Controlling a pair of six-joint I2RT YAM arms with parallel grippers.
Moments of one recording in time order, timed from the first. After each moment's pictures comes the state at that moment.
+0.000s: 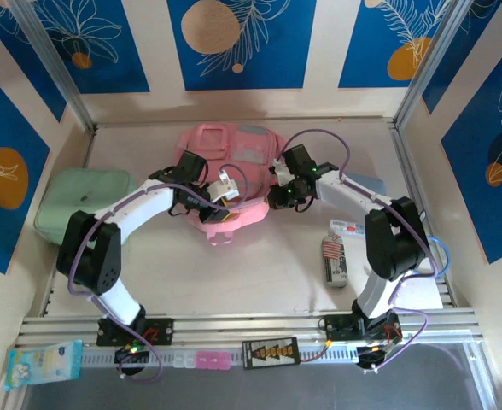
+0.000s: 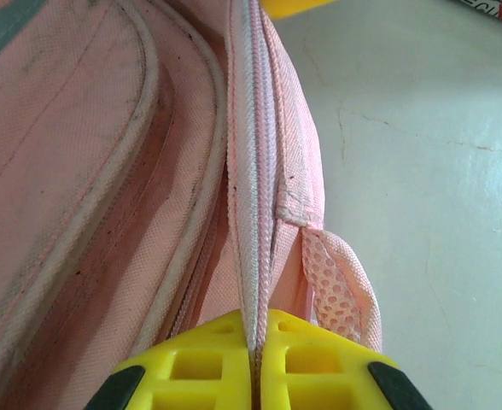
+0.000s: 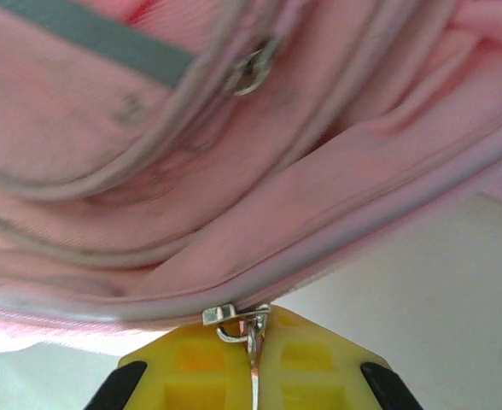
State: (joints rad) left arm -0.44 1.65 1.18 -0.64 0.52 0.61; right arm 0.44 1.75 1.25 -0.62 -0.33 0.21
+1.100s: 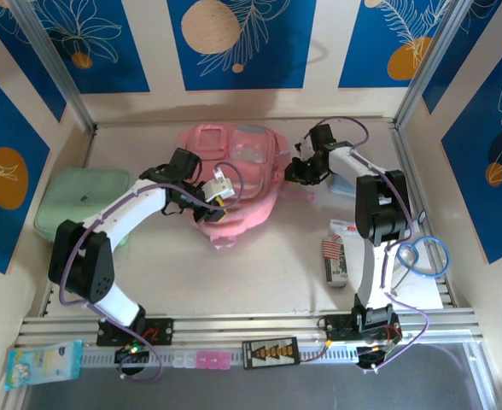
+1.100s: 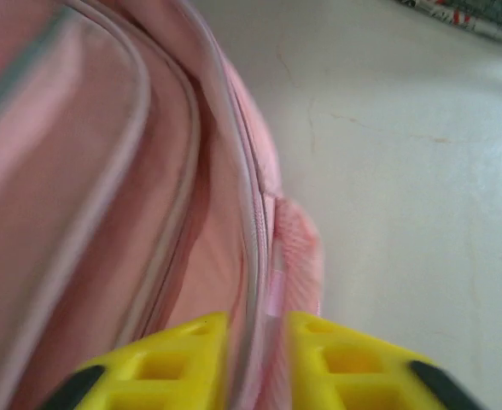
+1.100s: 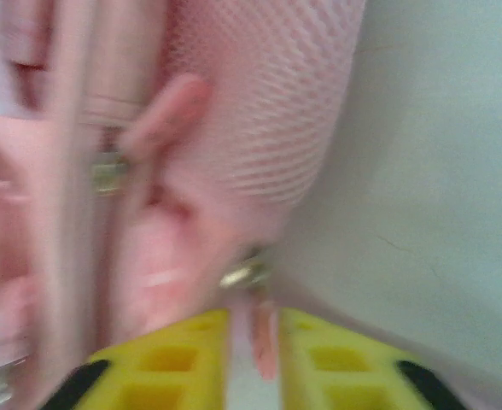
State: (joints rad) left arm -0.43 1.58 1.20 -0.74 0.56 0.64; right arm 0.19 2.03 1.51 -0.62 -0.48 0.28
